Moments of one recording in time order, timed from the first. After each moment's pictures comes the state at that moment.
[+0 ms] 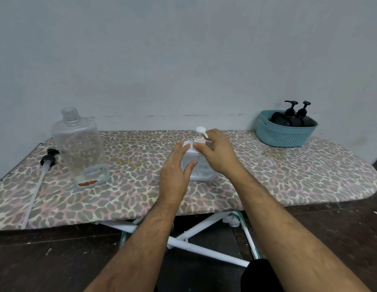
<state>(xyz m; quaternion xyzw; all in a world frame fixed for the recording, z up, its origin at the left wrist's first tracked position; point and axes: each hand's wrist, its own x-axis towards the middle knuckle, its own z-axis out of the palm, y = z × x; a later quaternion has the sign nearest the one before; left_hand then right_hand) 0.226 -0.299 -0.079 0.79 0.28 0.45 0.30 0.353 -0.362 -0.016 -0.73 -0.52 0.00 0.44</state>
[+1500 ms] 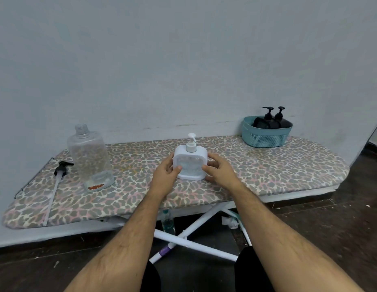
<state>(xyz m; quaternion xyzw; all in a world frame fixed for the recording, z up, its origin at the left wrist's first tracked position) 0.198 -0.305 -0.058 0.69 0.28 0.34 0.57 0.363 -0.419 -0.057 -0.67 -0.34 0.29 0.60</state>
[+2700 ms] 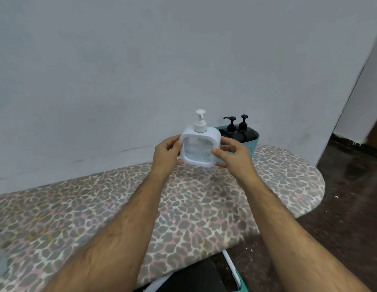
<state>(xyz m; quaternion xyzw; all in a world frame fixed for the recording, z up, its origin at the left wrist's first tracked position) 0.445 -0.286 0.004 0.68 0.20 0.34 0.62 0.551 -0.454 0.000 -0.67 -0.24 0.12 0.69</state>
